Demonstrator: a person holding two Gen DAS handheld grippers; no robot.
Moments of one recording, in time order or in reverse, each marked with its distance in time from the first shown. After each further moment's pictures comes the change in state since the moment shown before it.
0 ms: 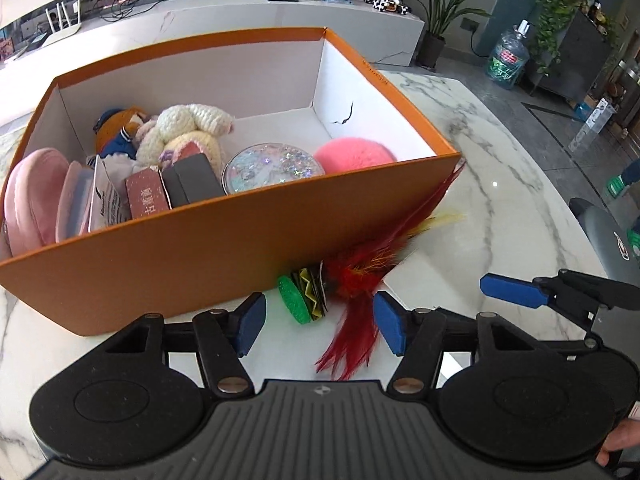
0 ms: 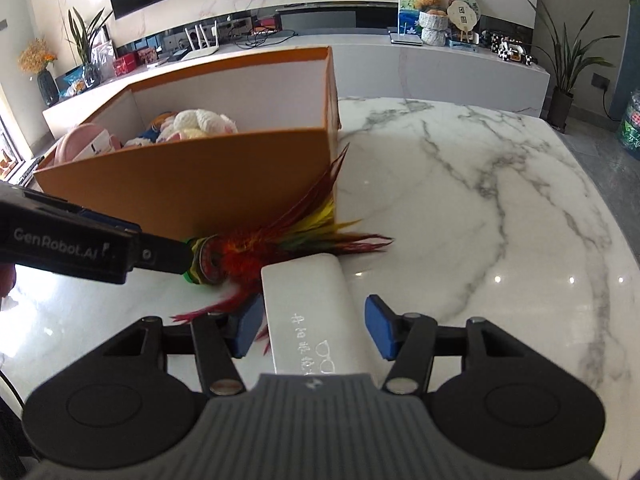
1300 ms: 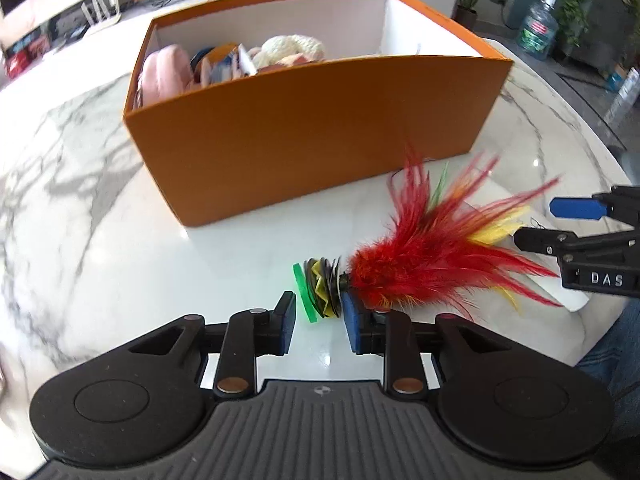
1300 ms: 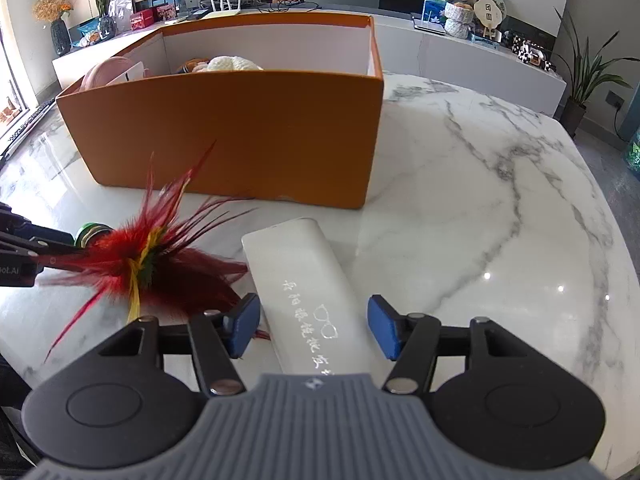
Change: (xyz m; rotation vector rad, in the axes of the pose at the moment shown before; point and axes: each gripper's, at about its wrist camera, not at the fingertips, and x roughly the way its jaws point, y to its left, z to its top) left arm -0.060 0.037 -0.076 0.130 0.025 0.162; right arm -0.011 0.024 -0.023 -0.100 0.067 -0.032
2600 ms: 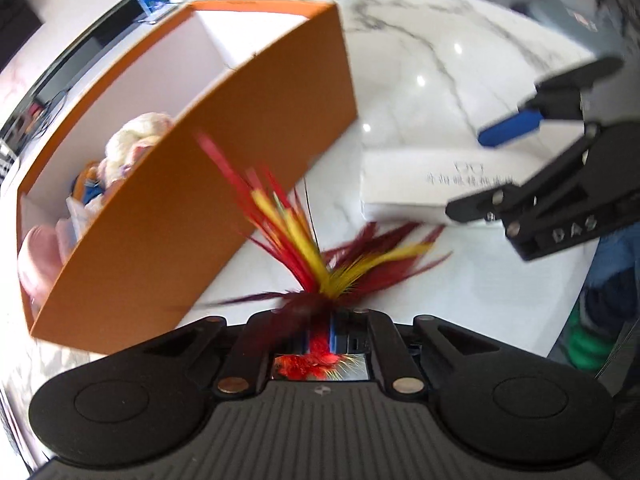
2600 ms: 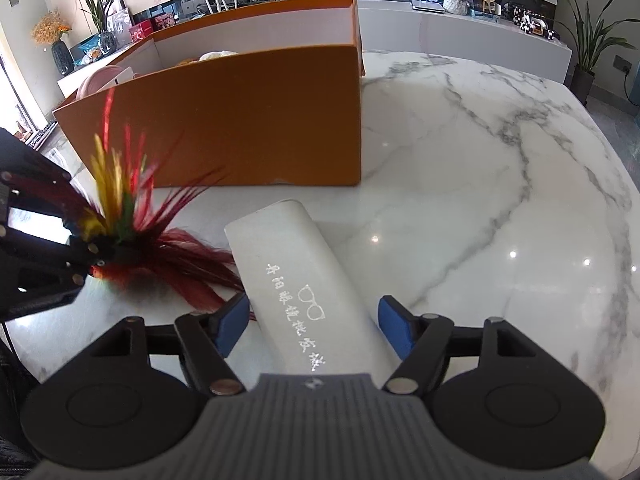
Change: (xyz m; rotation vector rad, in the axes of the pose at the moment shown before) left arm 0.031 -0.061 0.019 0.435 0.043 -0.024; right arm 0.011 -0.021 -0.010 0.080 0.026 0.087
